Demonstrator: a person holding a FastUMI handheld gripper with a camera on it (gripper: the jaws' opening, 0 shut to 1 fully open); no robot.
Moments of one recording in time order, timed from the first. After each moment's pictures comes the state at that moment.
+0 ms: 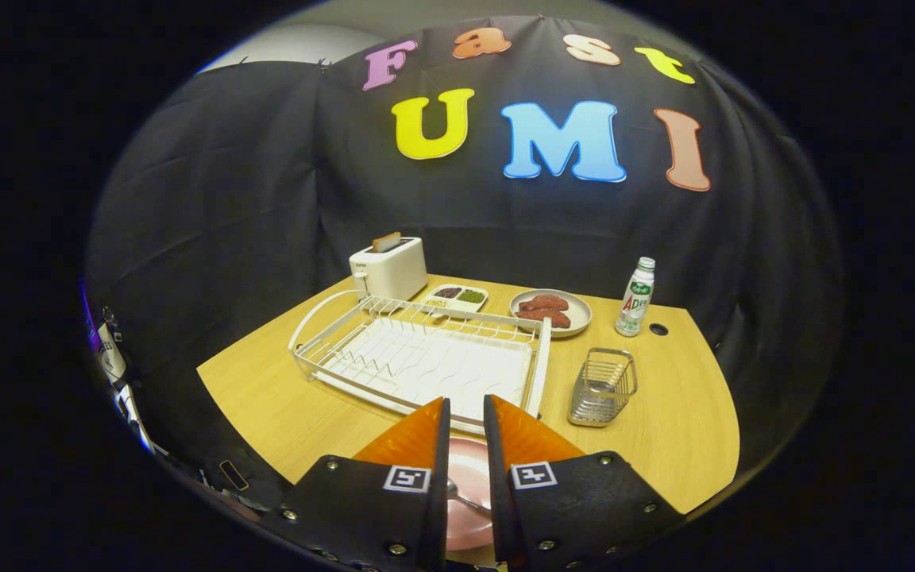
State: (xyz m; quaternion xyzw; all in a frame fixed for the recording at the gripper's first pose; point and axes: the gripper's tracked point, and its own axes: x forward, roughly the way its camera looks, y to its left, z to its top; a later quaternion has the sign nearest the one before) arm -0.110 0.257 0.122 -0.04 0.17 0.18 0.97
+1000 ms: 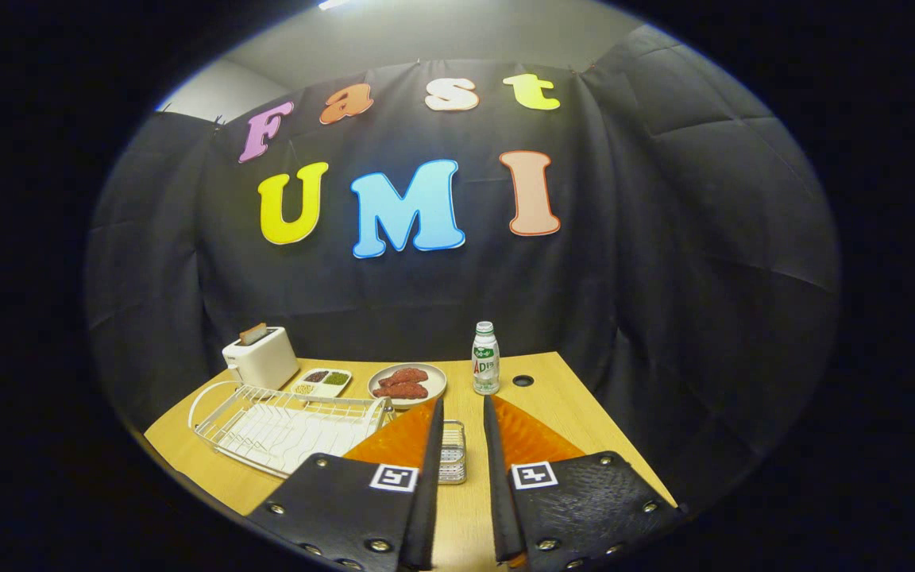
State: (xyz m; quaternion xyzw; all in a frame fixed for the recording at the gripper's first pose) arm -0.055 0.087 0.188 0.03 0.06 0.01 1.00
